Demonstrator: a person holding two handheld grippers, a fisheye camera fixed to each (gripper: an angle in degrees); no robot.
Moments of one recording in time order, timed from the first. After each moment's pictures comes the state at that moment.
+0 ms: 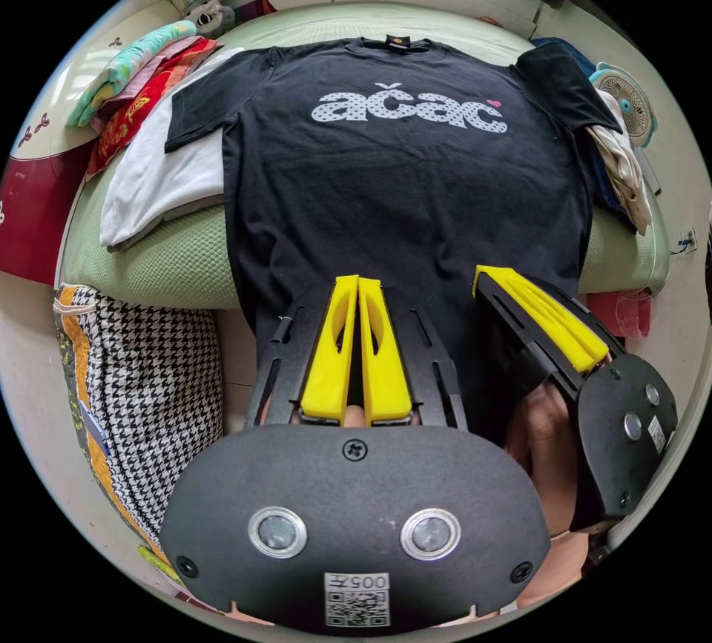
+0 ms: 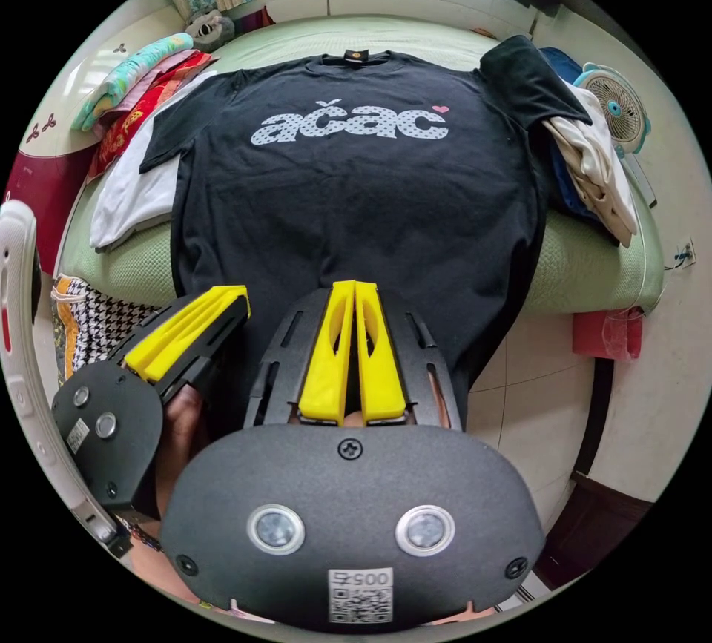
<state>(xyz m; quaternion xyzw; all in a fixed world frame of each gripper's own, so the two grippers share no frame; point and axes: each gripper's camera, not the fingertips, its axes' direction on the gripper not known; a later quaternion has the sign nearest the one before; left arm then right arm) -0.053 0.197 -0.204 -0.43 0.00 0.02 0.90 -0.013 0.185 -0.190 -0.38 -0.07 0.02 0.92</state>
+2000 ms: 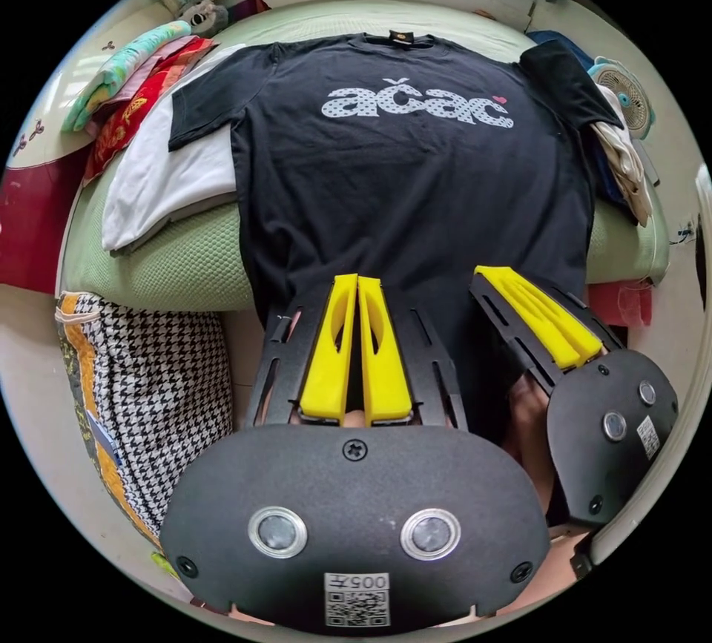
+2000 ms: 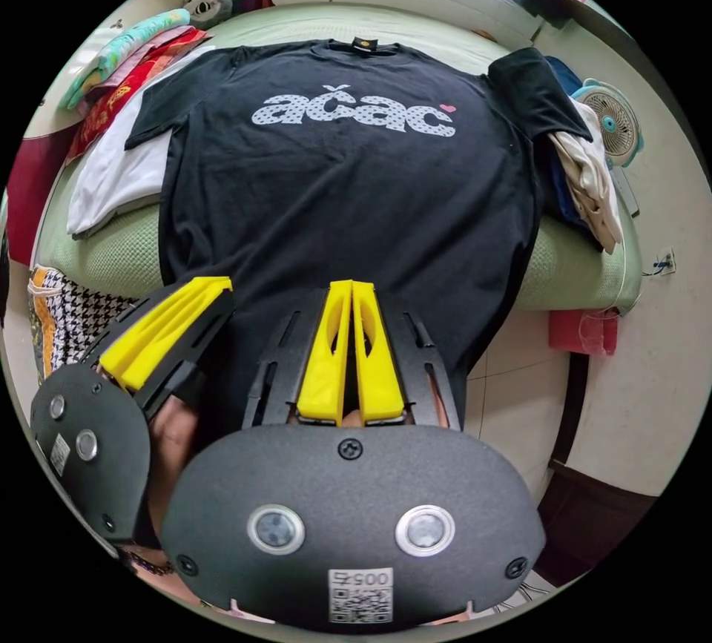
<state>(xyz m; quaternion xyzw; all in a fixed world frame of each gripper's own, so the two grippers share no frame) -0.066 0.201 -0.210 -0.43 0.00 0.04 0.90 -0.063 0.180 -0.193 -0.40 -0.02 -0.01 0.92</state>
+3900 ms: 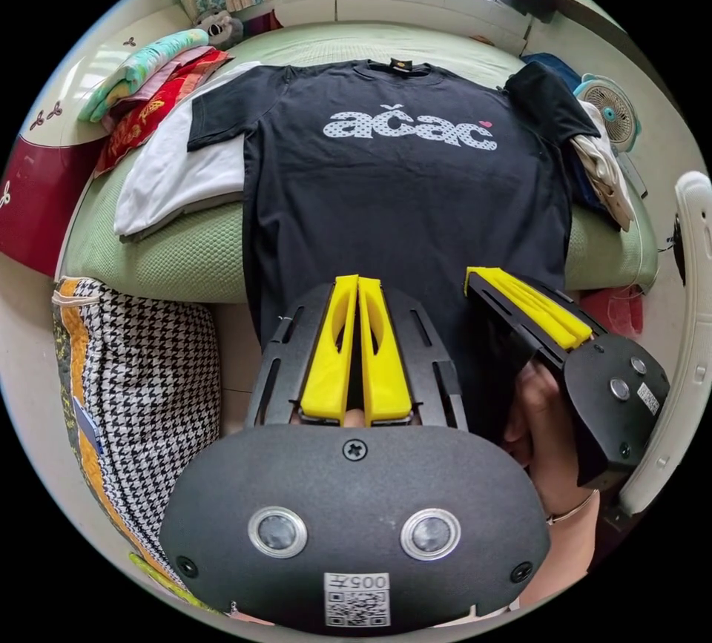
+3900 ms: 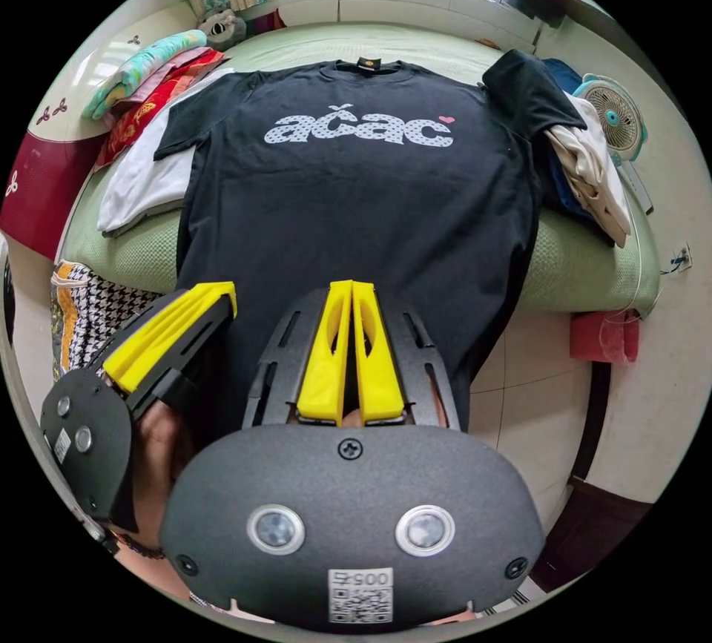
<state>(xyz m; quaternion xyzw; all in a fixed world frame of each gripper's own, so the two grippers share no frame) -0.086 0.214 -0.254 -0.40 0.01 0.02 0.92 -0.008 0.189 -0.228 -0.36 -0.07 0.01 0.93</state>
